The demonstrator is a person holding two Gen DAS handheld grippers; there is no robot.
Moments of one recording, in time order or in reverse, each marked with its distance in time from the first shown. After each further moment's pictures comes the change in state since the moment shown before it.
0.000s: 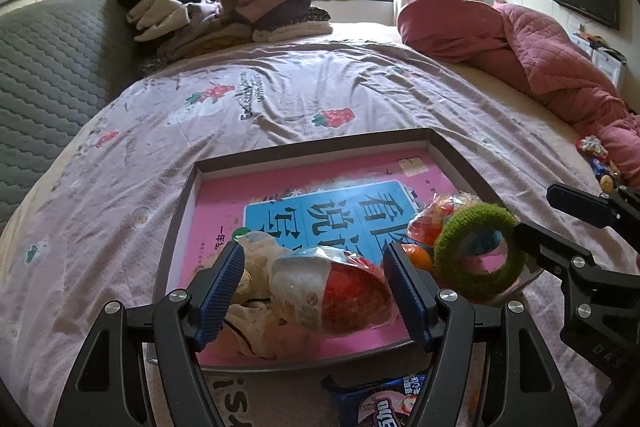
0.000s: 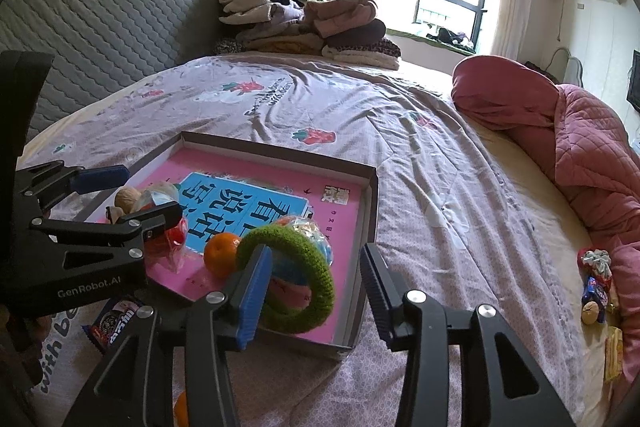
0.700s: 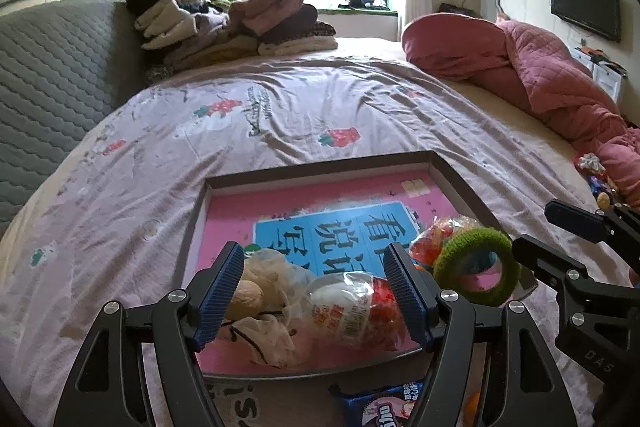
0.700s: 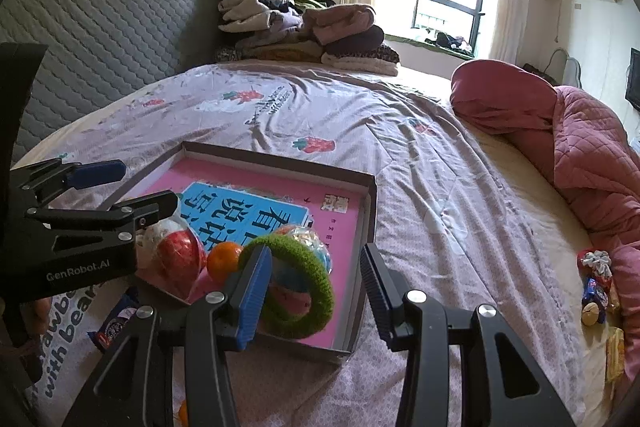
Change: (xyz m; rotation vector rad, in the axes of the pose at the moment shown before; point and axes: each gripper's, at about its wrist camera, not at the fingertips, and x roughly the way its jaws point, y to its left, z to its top) left arm -0.014 0.006 0.008 -0.021 -0.055 0.012; right arm -0.006 -0.003 0.006 0.018 -0.033 0.010
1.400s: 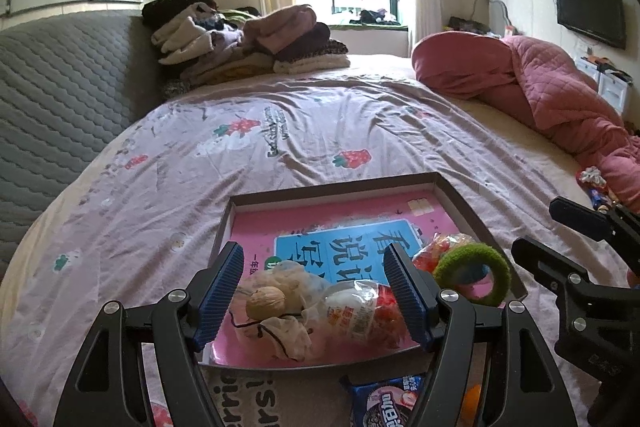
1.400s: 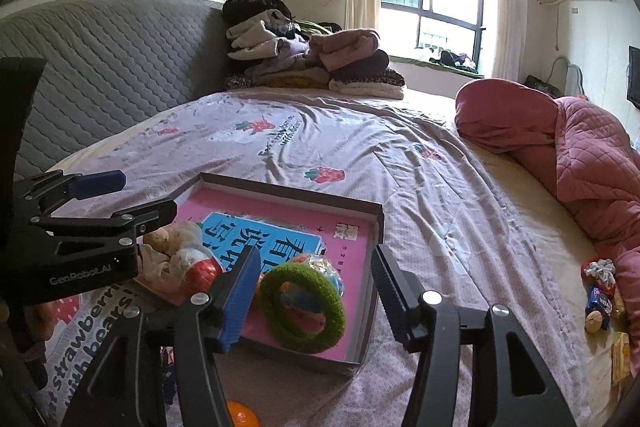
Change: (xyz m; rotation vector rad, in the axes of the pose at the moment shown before) left arm -0.038 0.004 0.007 -0.011 -0.059 0.043; right arm -0.025 0.000 0.009 0.017 -0.094 0.040
